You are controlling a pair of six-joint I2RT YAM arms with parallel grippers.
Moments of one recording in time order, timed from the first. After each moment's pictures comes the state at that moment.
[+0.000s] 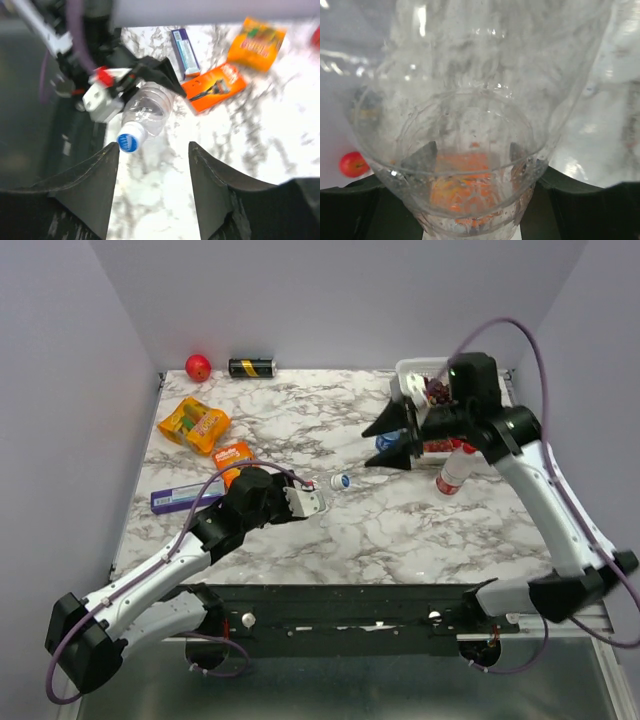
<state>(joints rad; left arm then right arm) -0.71 0.92 0.66 -0.20 -0.01 0.78 0.42 1.46 1.70 -0.81 -1.10 -0.52</state>
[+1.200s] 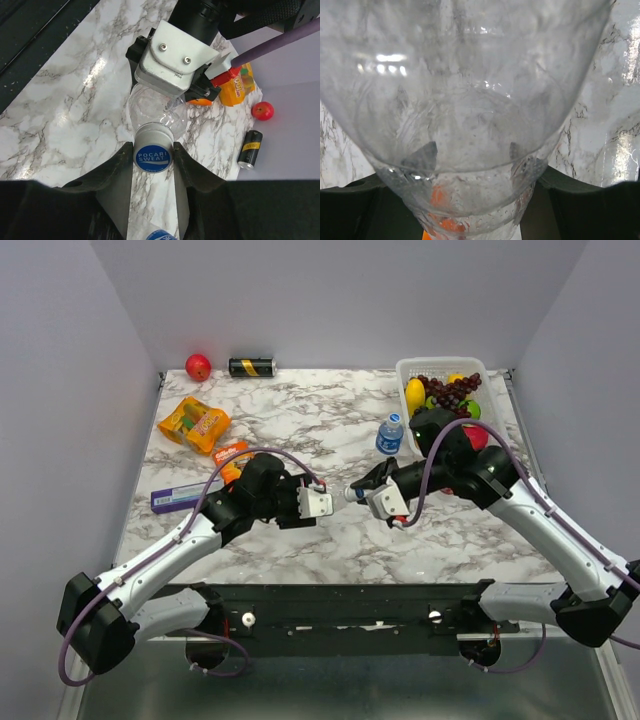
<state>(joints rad) -0.70 1.06 0.80 -0.40 0.36 0.77 0.73 1.20 1.36 -0.91 -0.77 -1.43</state>
